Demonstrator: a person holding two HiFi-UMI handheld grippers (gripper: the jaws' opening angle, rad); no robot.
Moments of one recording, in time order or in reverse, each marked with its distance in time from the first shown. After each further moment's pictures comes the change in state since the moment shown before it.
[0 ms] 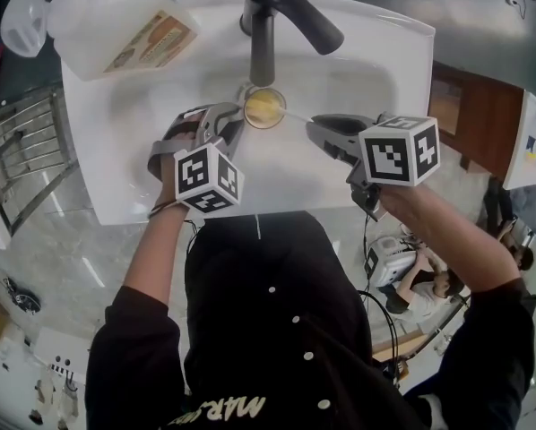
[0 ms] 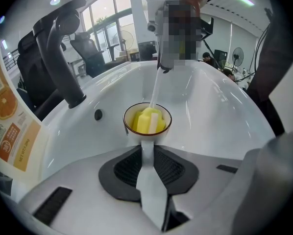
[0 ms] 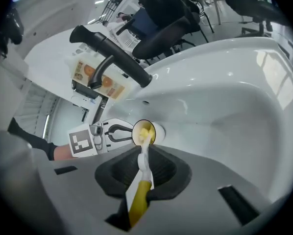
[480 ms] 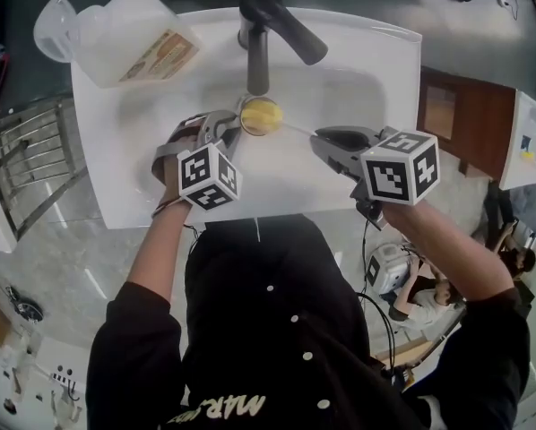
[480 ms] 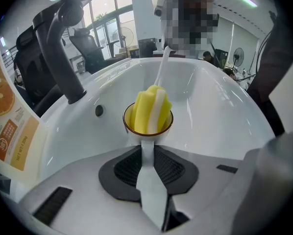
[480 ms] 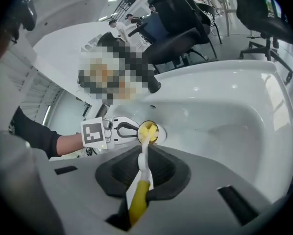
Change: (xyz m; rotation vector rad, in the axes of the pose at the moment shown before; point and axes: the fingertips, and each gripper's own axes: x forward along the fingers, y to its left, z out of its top) left arm 0.002 0.002 -0.006 -0.015 0.033 -0.022; right arm -0.027 0.016 -0.002 -0.110 -0.027 -0.012
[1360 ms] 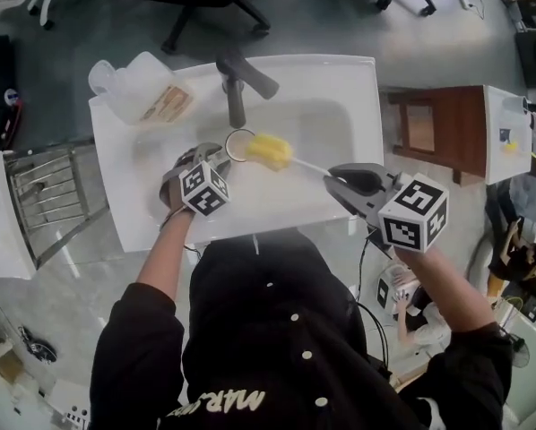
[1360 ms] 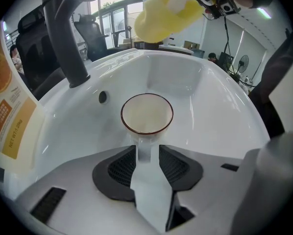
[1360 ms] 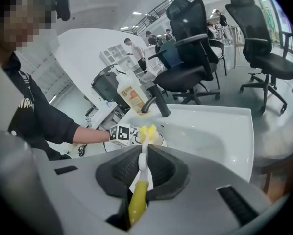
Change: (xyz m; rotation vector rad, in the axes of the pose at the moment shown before) left arm 0.004 0.004 -0.011 -0.096 0.077 -0.064; right arm -0.114 0.051 0.008 -0.207 -0.186 -0.034
